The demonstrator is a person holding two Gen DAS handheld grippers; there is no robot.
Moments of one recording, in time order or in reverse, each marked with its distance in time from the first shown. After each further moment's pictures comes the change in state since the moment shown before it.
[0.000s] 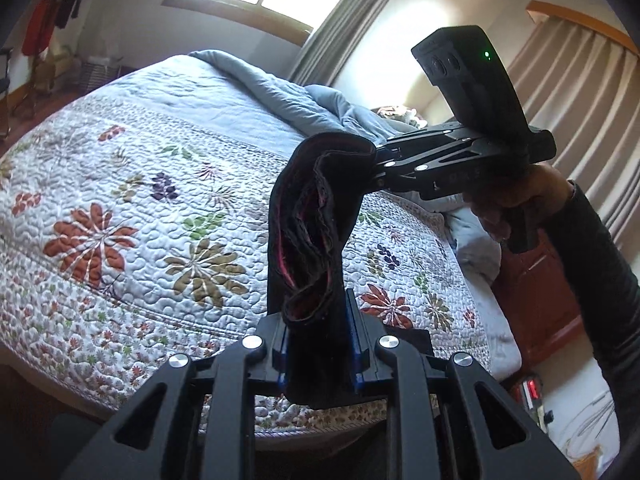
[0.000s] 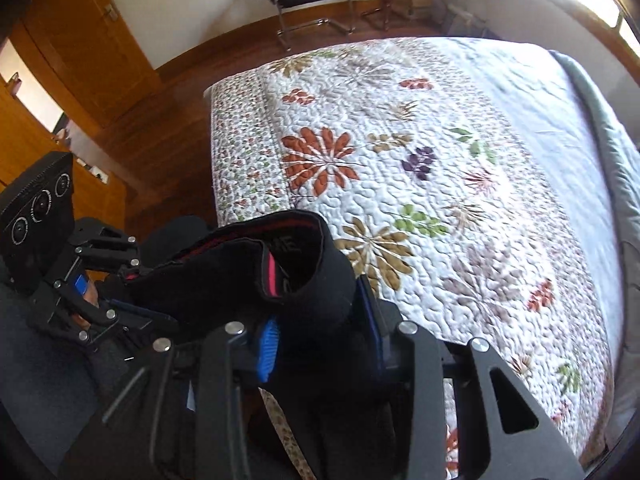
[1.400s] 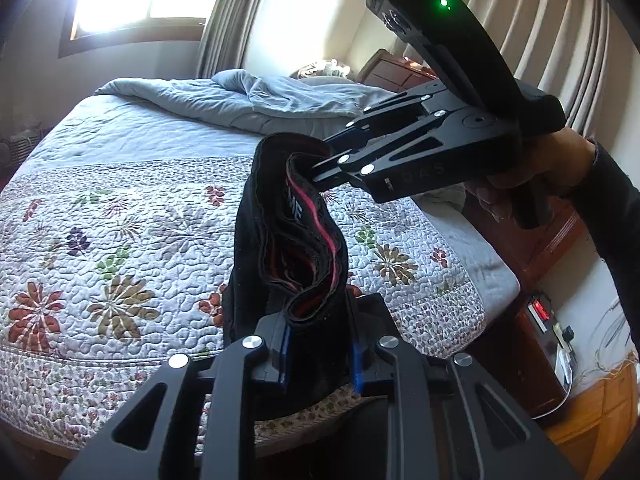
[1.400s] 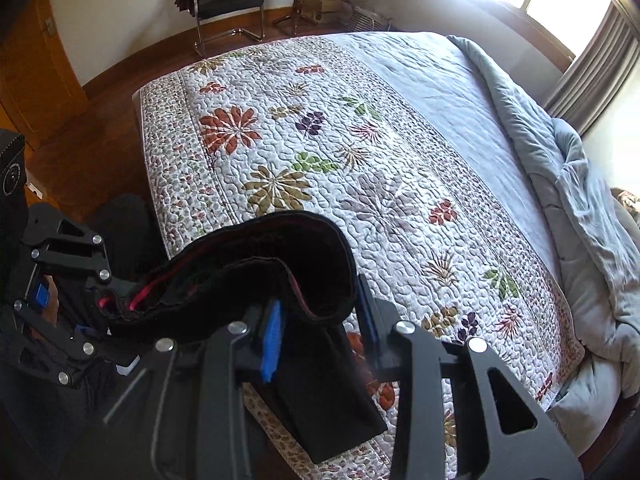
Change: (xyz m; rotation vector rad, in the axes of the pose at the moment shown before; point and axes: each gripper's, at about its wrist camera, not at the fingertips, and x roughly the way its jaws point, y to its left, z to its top) left arm 0.062 -0.153 -0.015 0.331 0.122 -0.067; right arm -0.079 -0.013 -0.147 0.137 -0.039 -0.297
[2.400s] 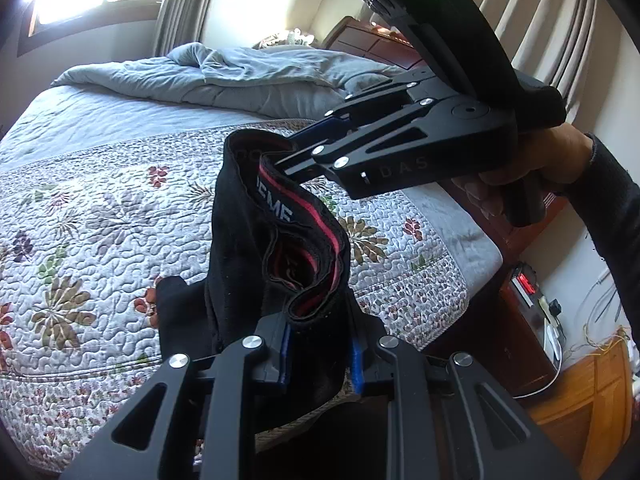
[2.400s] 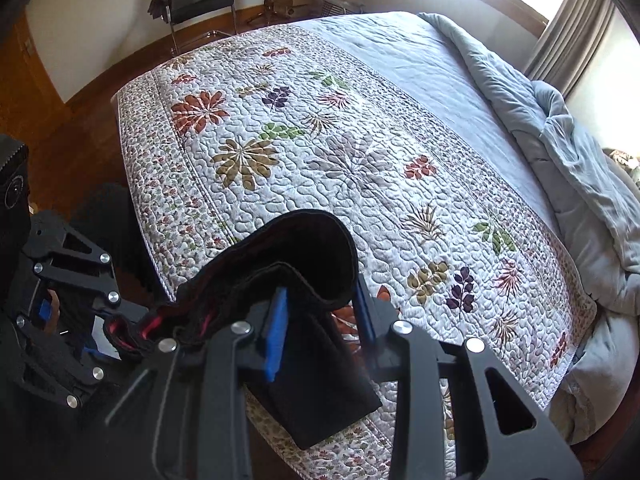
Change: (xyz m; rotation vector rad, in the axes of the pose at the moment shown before) left arm 0.077 -0.041 -0.002 0.058 0.108 -0.106; right arm 0.020 -0.047 -0.074 0.096 0.007 -0.011
